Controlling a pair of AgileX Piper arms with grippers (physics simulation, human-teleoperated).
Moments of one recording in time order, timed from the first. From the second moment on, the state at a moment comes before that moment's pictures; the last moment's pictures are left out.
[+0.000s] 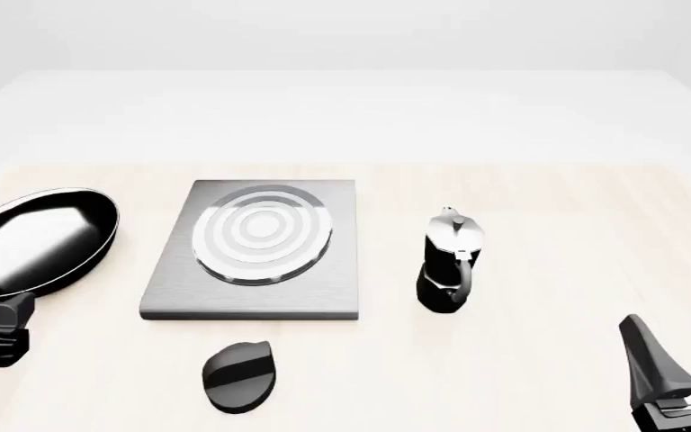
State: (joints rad) left arm 0.22 0.54 -0.41 0.46 0.24; right arm 0.07 0.00 0.00 0.04 0.01
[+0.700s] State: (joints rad) left arm 0.49 0.91 -0.40 0.20 0.45; right arm 0.08 0.01 -0.01 0.03 0.00
